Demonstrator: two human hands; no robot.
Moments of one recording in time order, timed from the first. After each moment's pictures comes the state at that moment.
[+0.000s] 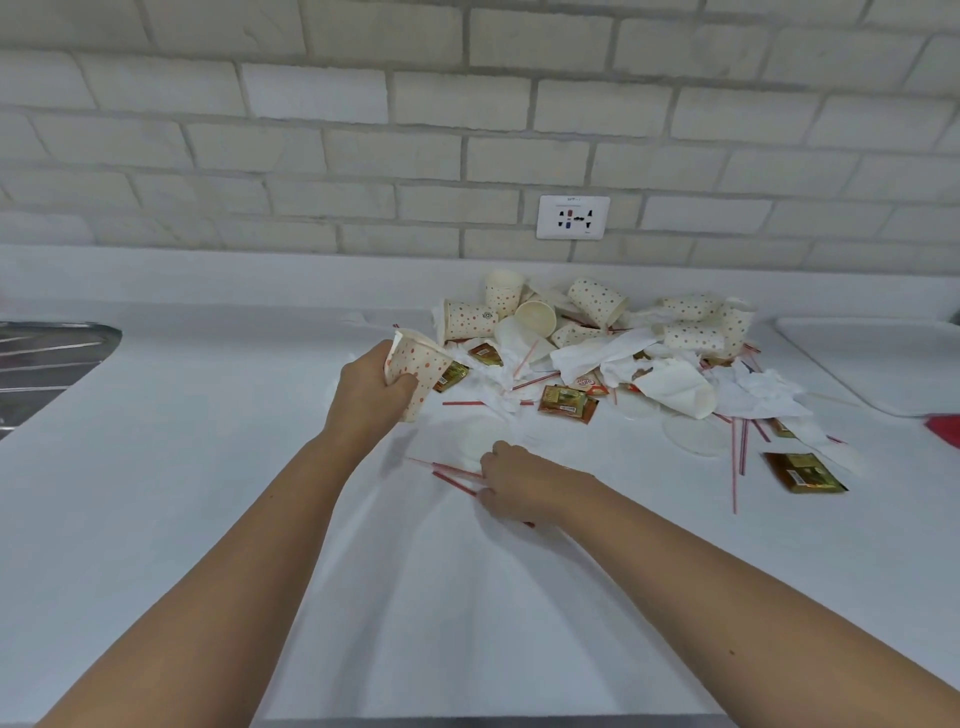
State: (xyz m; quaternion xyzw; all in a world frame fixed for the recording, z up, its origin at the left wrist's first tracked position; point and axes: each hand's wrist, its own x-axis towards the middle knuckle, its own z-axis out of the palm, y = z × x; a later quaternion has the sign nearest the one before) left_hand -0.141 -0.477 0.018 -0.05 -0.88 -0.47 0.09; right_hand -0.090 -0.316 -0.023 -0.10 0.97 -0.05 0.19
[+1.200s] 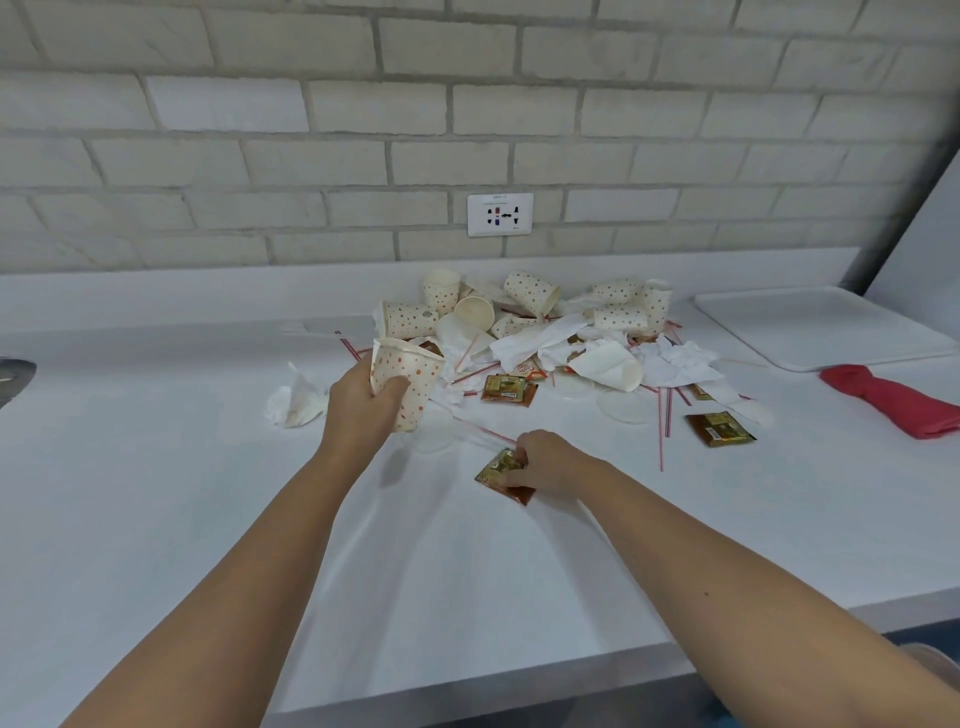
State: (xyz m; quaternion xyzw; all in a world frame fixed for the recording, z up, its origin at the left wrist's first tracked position) left_hand -0.110 -0.432 0.014 -0.08 -0.82 -0.57 0.08; right_hand -0.069 -0.237 -0.038 0.07 0.97 -0.18 0.16
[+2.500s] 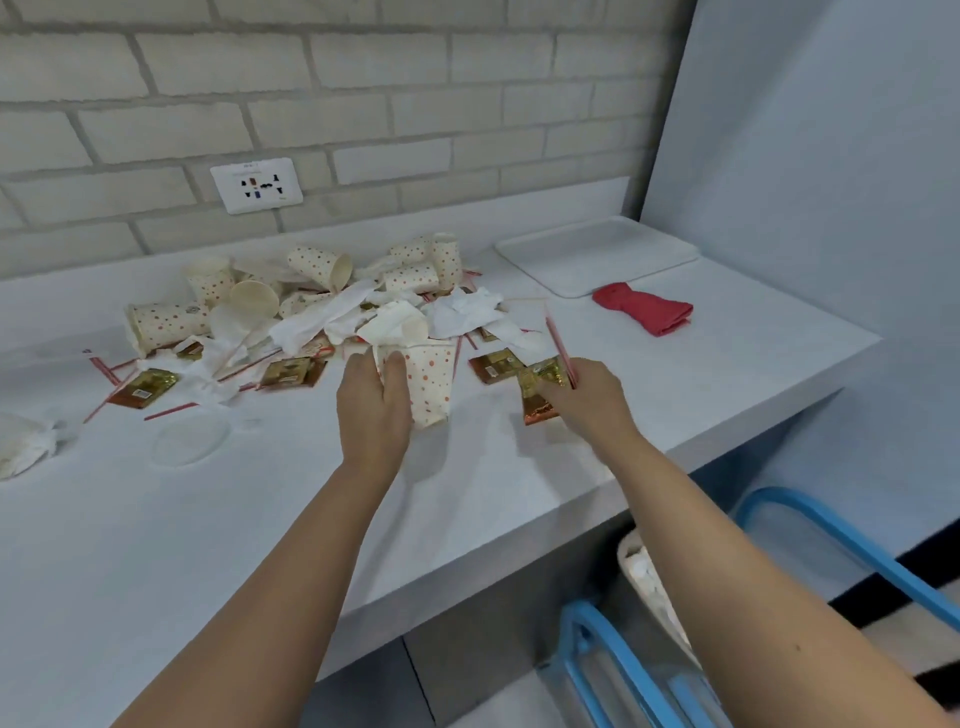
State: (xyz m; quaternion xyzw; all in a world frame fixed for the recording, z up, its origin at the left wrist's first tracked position) left_hand 0.005 -0.213 -0.003 -0.16 -0.80 -0.57 0.09; right_hand 0.102 -0.048 -0.004 0.32 0.82 -0.44 -0.18
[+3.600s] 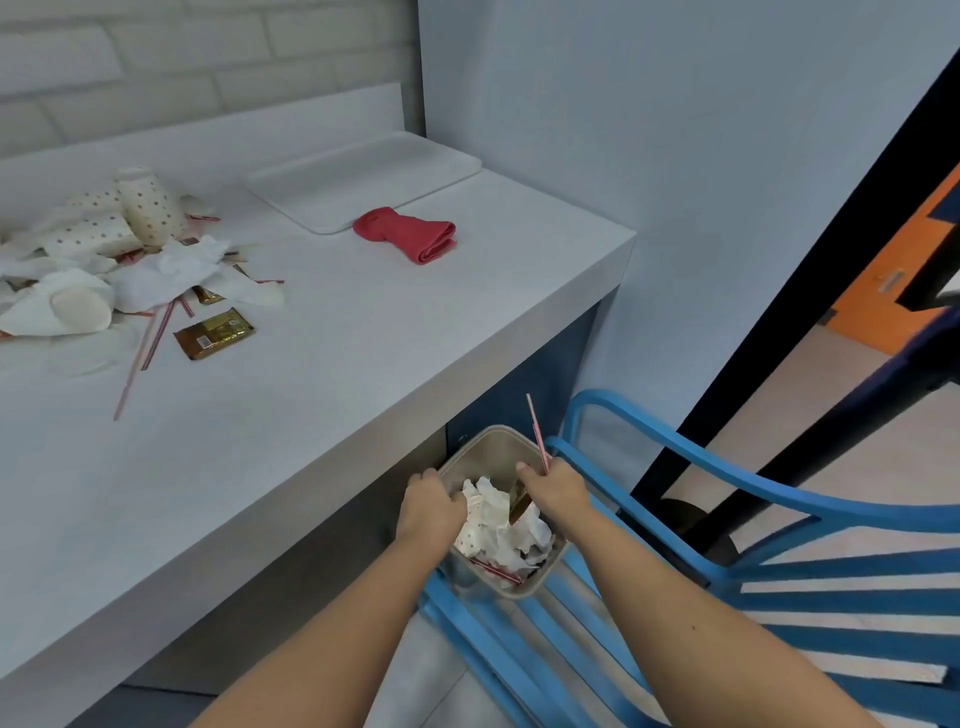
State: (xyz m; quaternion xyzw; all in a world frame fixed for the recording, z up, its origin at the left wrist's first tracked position) left_hand 0.198 -0.007 -0.180 -0.29 -0.89 -0.23 -0.27; right_hand 0.303 0.097 -0.186 0.59 0.67 -0.45 -0.04
